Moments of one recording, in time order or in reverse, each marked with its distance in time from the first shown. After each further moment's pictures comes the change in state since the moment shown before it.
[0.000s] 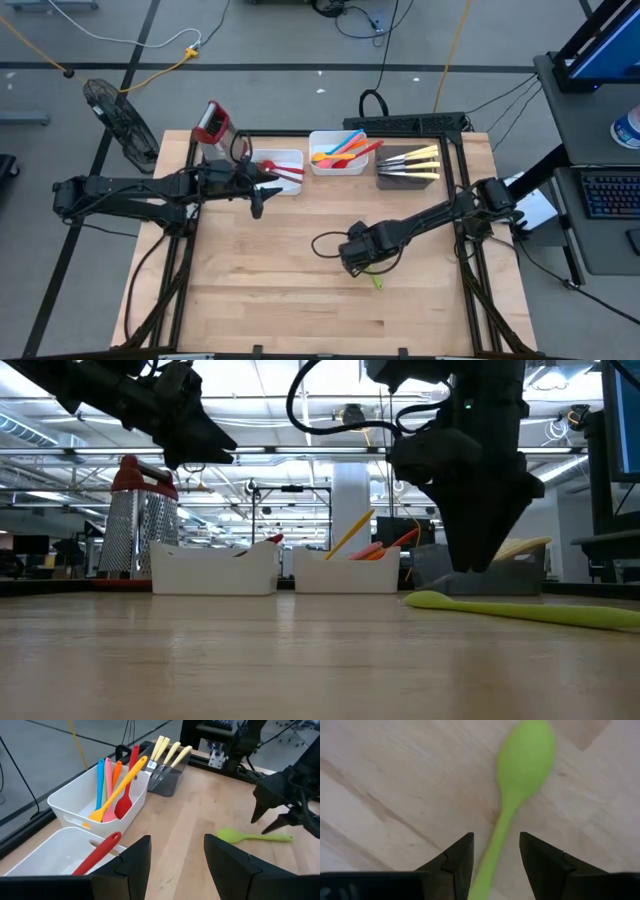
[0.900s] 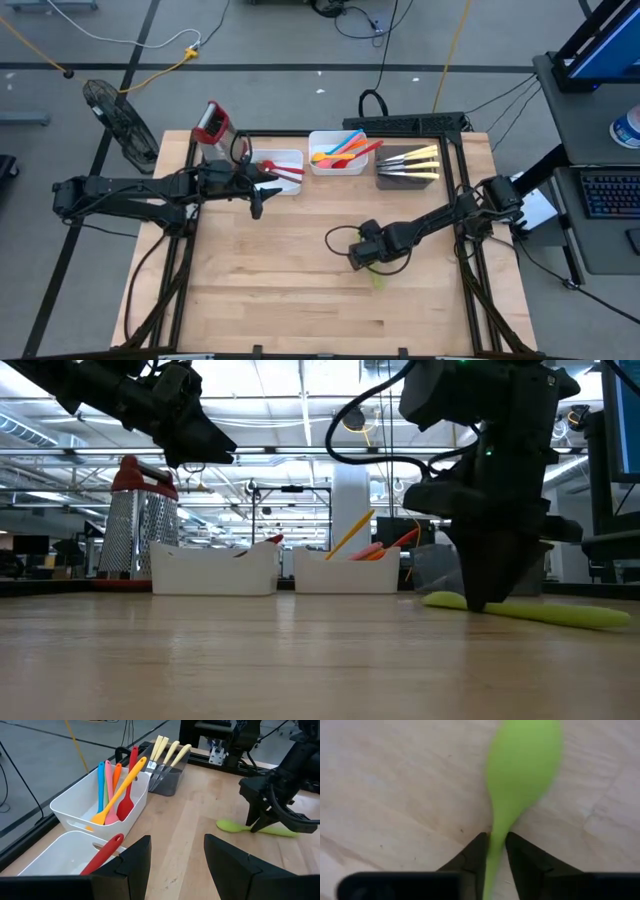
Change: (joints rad) left arm 0.000 0.000 0.000 -0.002 -0.001 0.053; right arm -0.003 -0.005 -0.372 0.293 0.020 0.210
